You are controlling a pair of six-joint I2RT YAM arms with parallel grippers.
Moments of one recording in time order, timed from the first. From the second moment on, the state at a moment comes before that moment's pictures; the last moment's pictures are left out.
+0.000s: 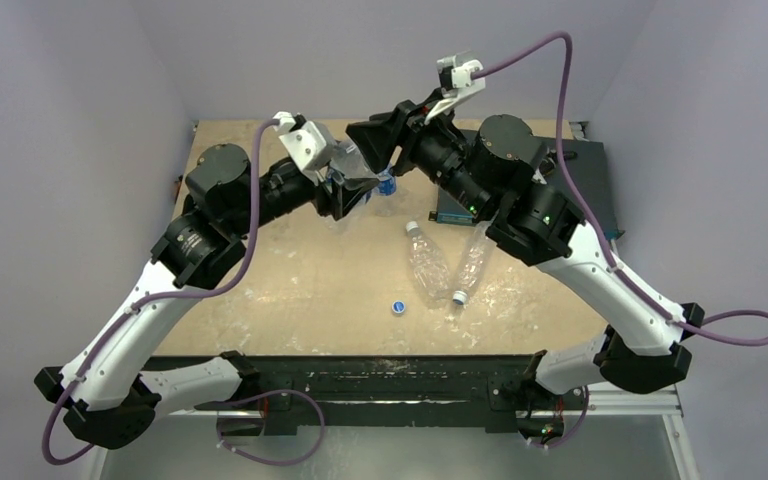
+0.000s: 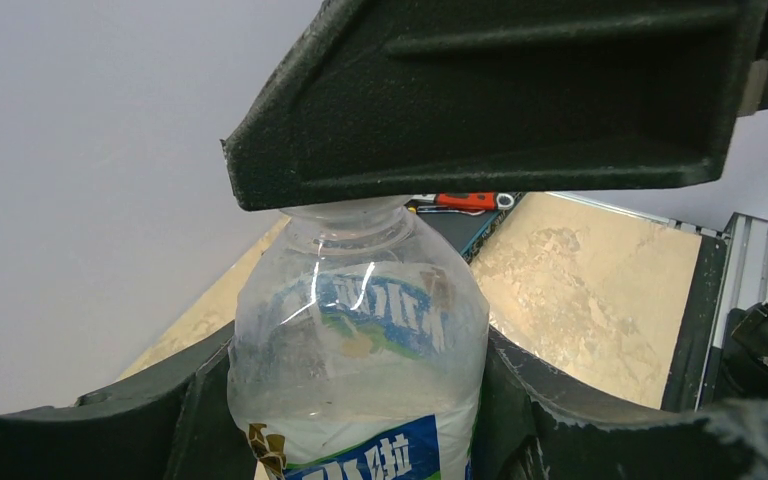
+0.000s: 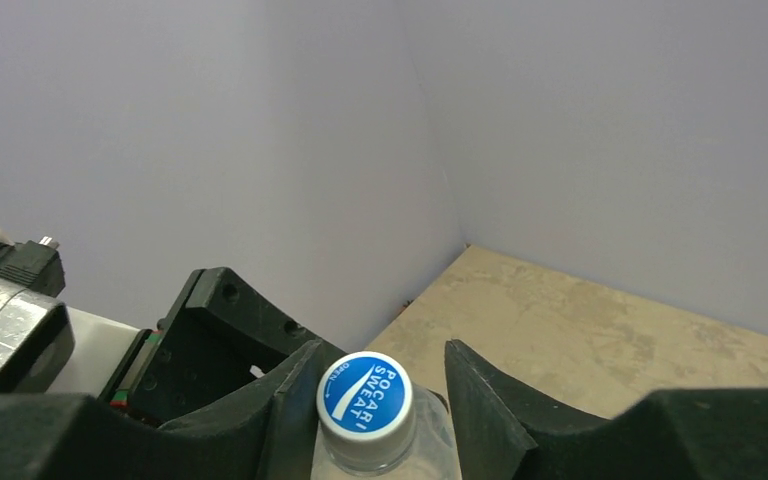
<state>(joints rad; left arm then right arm) -0.70 1.08 1.46 -0.32 0.28 0.14 0.98 1.39 1.85 -0.29 0.24 0.30</state>
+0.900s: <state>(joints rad) -0.68 1.09 1.48 -0.34 0.49 0.06 0.93 1.29 1.72 -0.20 0.01 0.31</state>
